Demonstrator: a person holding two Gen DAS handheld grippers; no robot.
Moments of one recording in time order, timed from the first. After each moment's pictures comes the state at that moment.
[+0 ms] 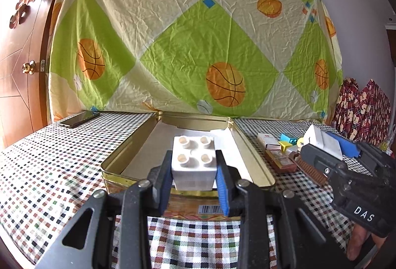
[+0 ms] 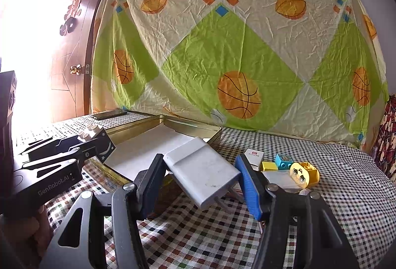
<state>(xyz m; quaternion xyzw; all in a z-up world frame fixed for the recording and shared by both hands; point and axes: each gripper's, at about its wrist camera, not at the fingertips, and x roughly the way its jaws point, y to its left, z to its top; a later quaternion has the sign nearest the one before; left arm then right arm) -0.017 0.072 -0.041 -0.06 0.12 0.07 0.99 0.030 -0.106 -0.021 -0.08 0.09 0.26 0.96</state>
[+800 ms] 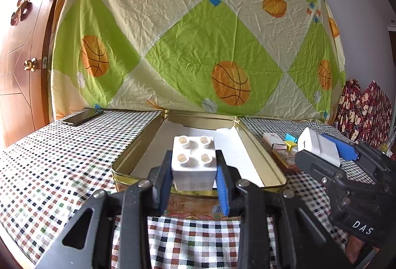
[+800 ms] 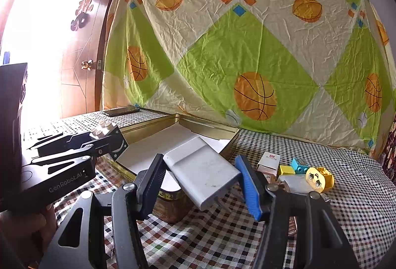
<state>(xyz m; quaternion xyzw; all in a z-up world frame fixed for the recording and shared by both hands) -0.017 0.087 -0.040 -0.06 0.13 0.07 0.99 0.026 -0.082 -0.022 -0.09 0.10 0.29 0.95</state>
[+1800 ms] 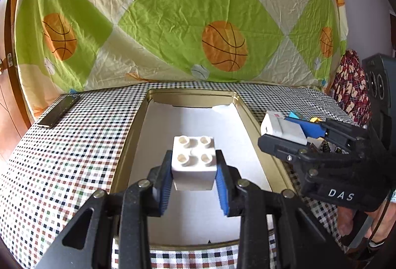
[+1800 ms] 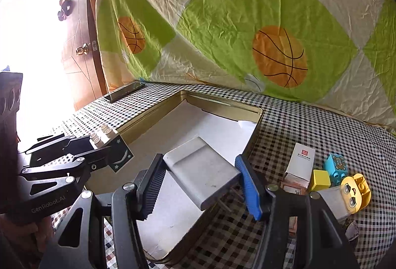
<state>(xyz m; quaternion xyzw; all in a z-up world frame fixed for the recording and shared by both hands) 0.074 0.107 -0.004 -0.04 0.29 0.02 0.95 0.147 -0.035 0.005 -0.07 0.28 0.34 0.90</state>
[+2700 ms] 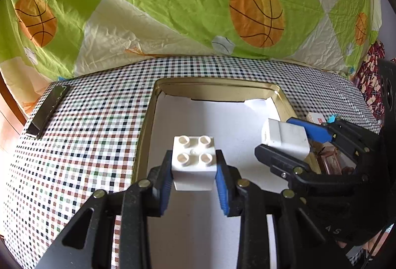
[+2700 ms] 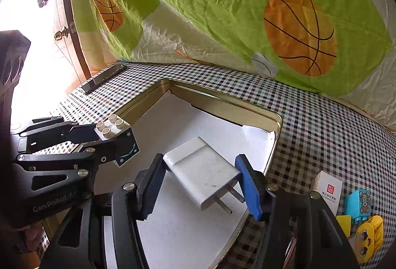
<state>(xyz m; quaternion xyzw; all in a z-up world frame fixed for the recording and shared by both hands) 0.178 0.144 -0.012 -0.04 0.41 0.05 0.91 0.235 0.021 -0.012 -0.10 0.35 0.33 0.87</state>
